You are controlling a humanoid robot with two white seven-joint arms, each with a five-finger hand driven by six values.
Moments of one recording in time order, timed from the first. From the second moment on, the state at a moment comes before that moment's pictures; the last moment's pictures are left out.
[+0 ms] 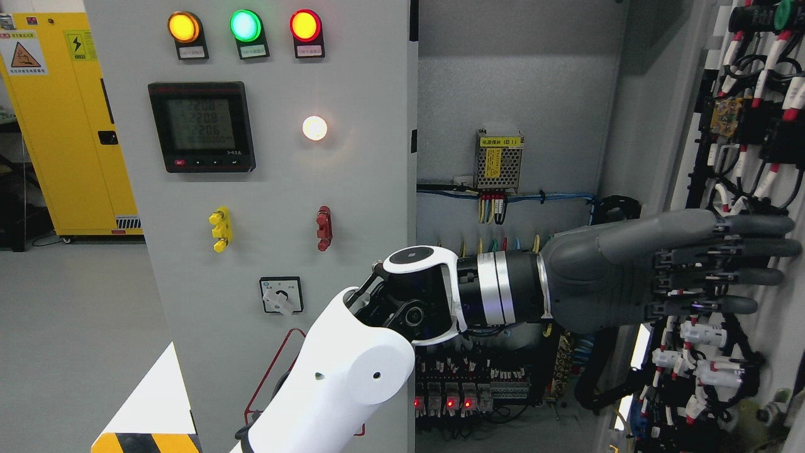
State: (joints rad) left arm -1.24 -0.15 -0.57 -1.30 1.07 0.59 -0.62; right arm 0.00 0.09 0.09 -0.10 -0.15 0.09 0.01
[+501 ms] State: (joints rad) left arm -1.26 -0.16 -0.61 -1.28 1.08 0.59 -0.62; right arm 0.00 0.09 0.09 -0.10 -0.15 0.09 0.01
